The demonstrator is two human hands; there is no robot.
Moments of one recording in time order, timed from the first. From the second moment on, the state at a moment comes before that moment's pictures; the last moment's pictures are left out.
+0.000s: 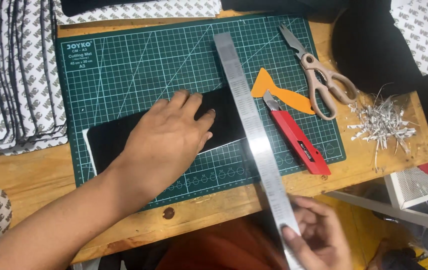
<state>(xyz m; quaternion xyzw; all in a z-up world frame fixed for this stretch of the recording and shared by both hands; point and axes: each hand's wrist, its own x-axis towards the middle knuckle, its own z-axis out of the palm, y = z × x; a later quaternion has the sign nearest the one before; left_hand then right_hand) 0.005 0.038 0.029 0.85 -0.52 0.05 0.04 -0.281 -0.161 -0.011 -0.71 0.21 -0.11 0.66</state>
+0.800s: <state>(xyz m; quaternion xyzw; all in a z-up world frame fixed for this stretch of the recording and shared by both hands) 0.007 0.036 0.022 0.91 -0.42 0.09 -0.01 -0.283 -0.154 -0.018 -0.72 0.30 -0.23 0.57</state>
